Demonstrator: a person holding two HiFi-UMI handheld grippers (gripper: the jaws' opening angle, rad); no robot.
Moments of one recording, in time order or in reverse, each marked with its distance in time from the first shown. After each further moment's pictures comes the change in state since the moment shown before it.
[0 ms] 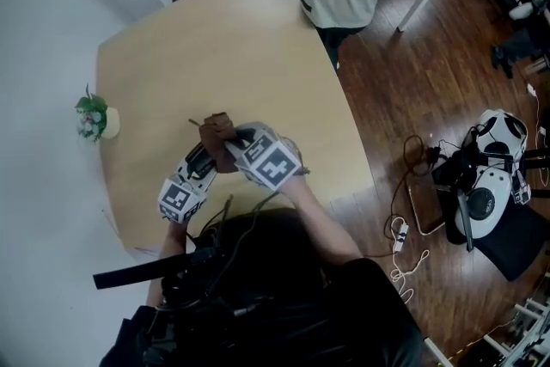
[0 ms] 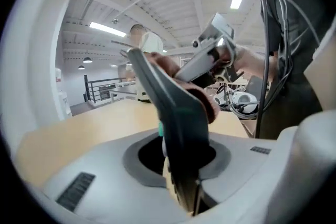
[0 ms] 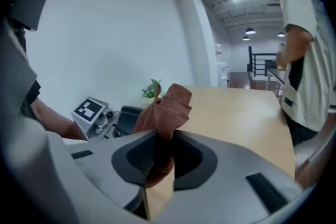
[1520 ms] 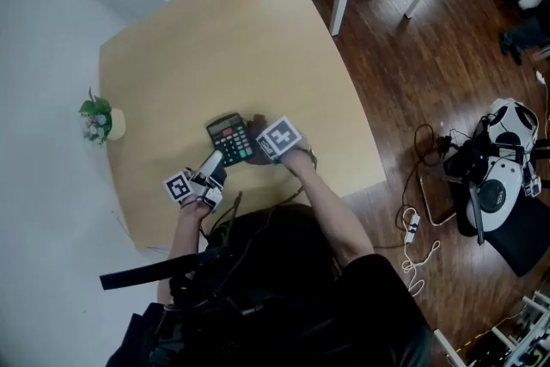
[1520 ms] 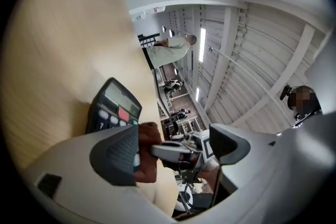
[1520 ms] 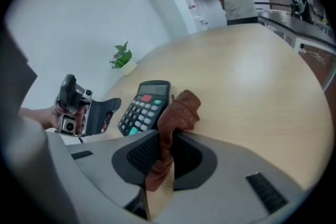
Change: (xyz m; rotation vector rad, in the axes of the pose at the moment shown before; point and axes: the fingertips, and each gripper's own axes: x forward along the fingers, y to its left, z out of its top) left arm 0.018 0.039 -0.060 -1.315 -0.415 -0.208; right arm 0.082 -0.079 -0.165 0.336 0.338 -0.034
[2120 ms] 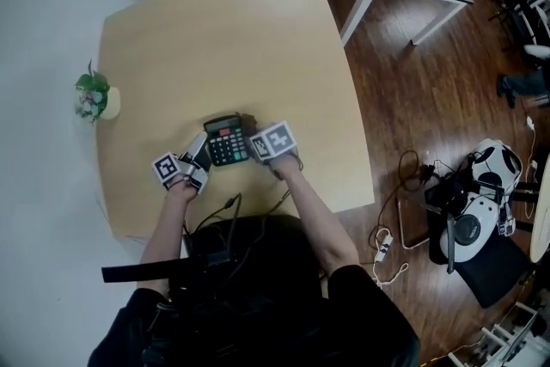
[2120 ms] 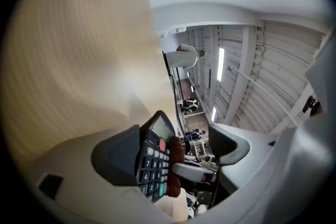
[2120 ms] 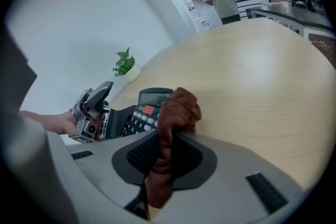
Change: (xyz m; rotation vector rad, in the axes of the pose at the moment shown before) left arm -0.016 0.079 0.059 -0.130 -0.196 0.163; right arm 0.038 0.007 0.028 0.034 -0.047 0.096
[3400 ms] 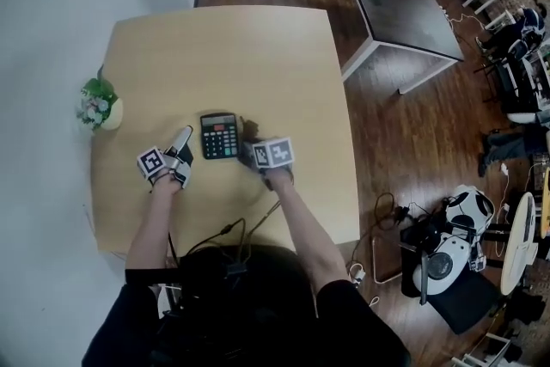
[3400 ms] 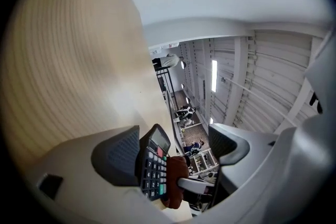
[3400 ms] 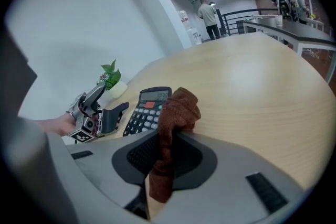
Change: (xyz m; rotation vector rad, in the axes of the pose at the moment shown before) left arm 0.005 0.006 0.117 0.059 -0.133 -0.032; right arm 0.015 -0.022 0.075 0.022 -0.095 -0.109
